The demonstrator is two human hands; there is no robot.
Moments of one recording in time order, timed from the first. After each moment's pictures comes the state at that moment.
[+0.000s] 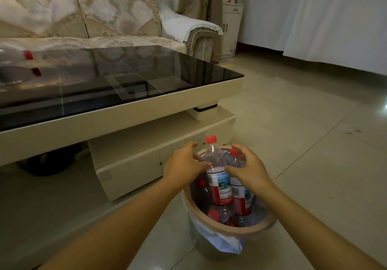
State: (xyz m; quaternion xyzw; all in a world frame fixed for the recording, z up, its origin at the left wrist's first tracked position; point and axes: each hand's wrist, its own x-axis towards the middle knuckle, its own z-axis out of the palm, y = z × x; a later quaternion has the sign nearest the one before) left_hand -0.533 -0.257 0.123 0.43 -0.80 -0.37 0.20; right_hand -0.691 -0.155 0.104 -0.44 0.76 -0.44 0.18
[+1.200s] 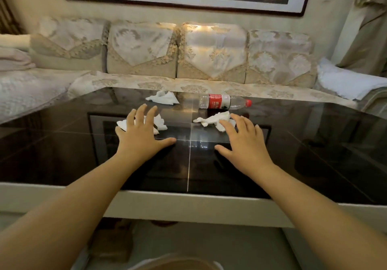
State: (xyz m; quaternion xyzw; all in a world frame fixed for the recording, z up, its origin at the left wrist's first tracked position) left_hand 0.066 -0.470 0.237 0.72 -0.64 0.09 0.25; right_hand -0.190 -0.475 0.242 -0.79 0.57 -0.18 -0.15
